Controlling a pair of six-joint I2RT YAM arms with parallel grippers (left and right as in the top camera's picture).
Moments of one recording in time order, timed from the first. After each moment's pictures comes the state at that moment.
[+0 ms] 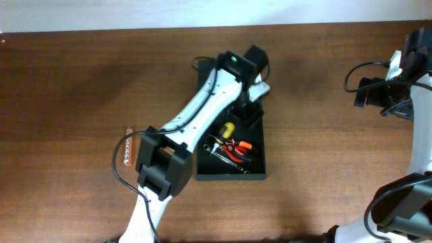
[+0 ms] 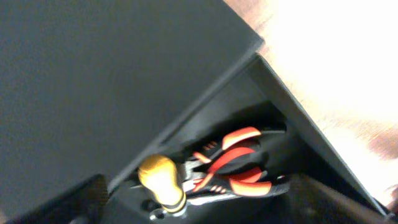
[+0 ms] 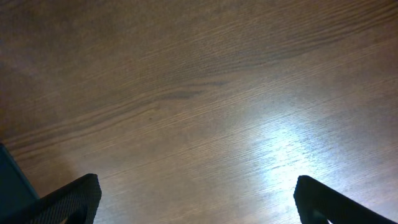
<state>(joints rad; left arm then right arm) -0.63 2.31 2.24 -1.41 0.12 0.14 -0.33 1.75 1.74 -1.35 0.06 0.03</state>
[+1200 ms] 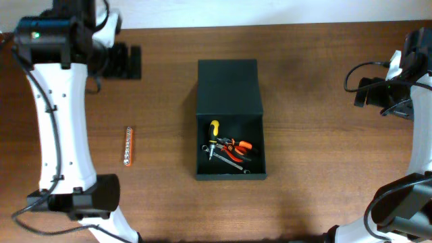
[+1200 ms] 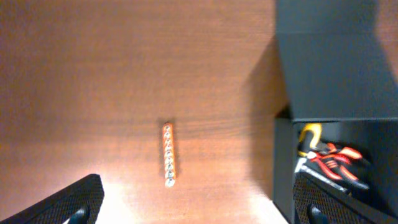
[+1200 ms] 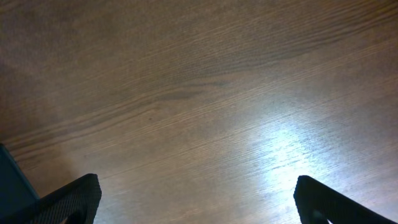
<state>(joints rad) 0.00 1.92 2.43 -1.69 0.04 0.02 -0.33 1.75 1.74 -1.35 0.06 0.03</state>
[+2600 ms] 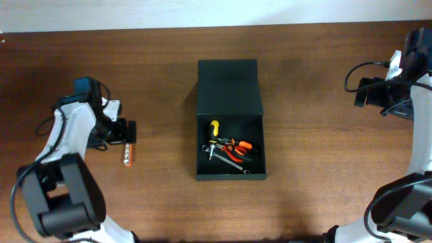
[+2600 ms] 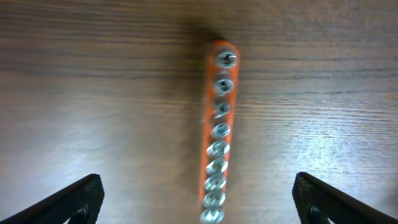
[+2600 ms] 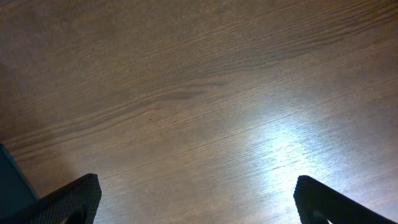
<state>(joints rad) 0.21 1.83 1.26 -0.98 0.02 0.16 -0.33 1.75 1.74 -1.35 0.06 0.03</state>
